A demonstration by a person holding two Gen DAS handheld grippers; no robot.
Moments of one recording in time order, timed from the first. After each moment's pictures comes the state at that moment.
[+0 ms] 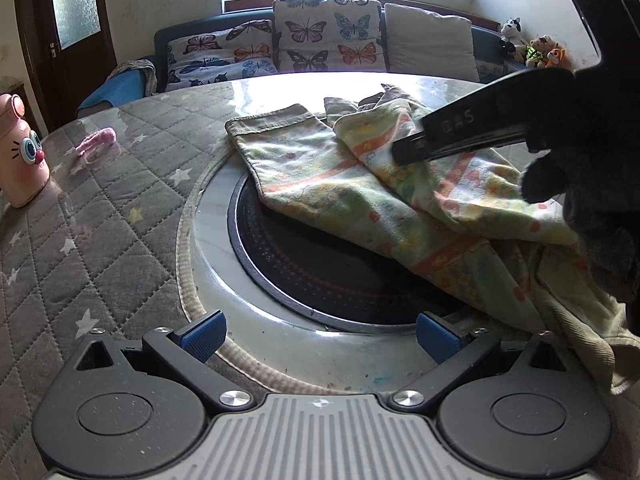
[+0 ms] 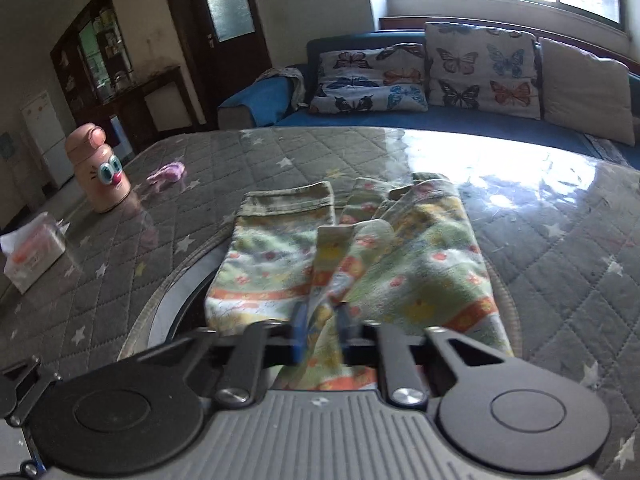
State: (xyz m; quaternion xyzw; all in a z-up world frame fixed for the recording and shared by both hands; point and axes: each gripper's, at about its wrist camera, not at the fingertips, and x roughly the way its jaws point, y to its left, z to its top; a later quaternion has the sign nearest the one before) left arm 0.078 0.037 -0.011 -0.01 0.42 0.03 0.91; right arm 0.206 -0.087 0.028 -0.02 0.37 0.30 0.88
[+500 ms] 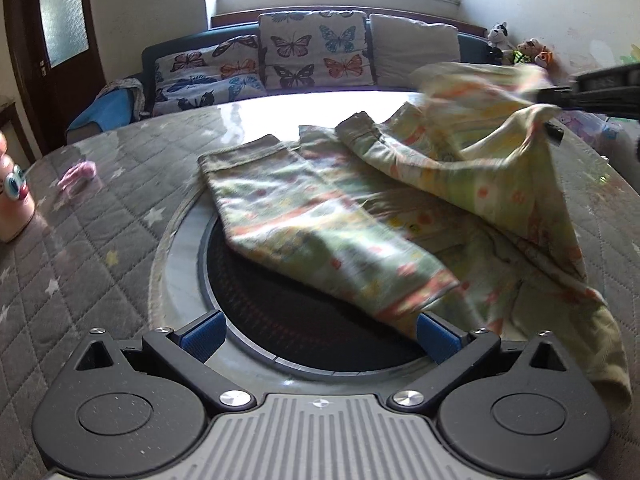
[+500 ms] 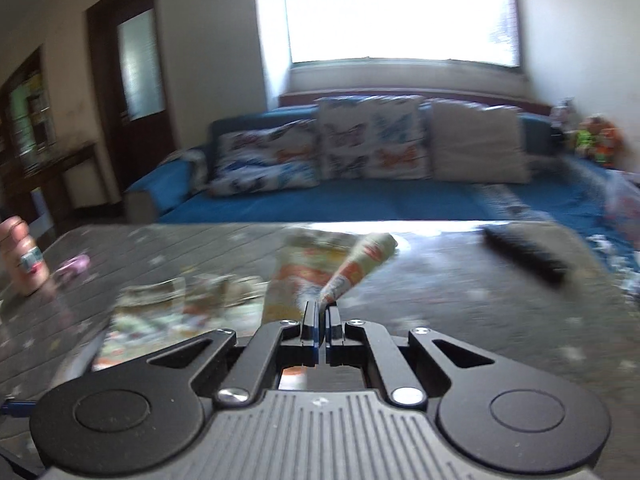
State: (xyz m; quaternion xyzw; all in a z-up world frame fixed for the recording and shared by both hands) left arm 0.102 0.010 0.006 0.00 0.40 0.01 0.92; right arm 0.204 -0.238 0.088 0.01 0.28 0.14 0.95
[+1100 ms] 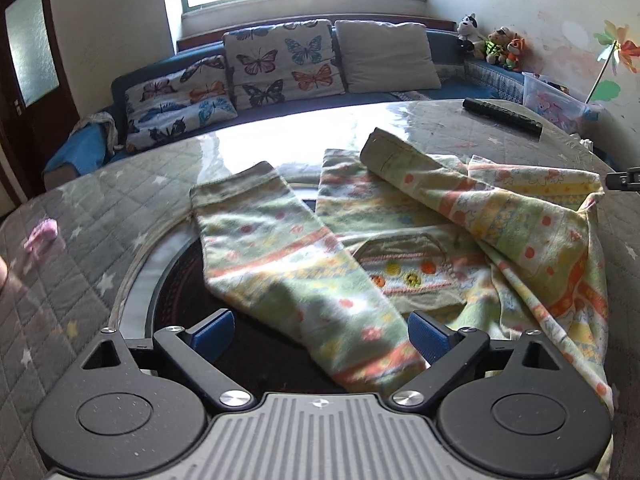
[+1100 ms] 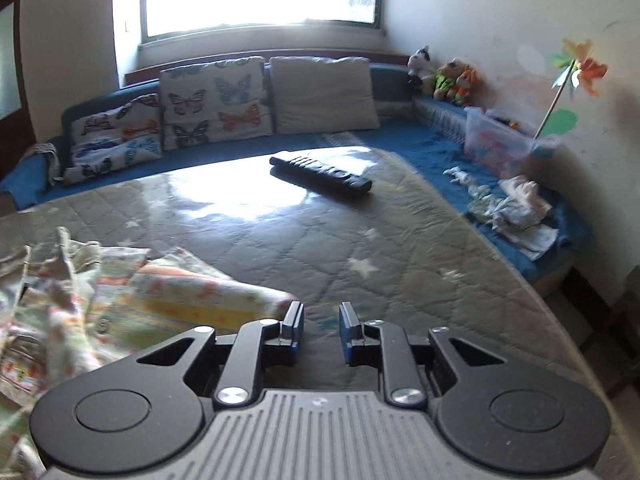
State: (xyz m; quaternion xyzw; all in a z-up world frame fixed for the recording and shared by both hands) left arm 0.147 -0.028 0.009 0.05 0.38 -0.02 0.92; right arm 0.191 -0.353 0.035 0.00 0.33 -0.04 0.94
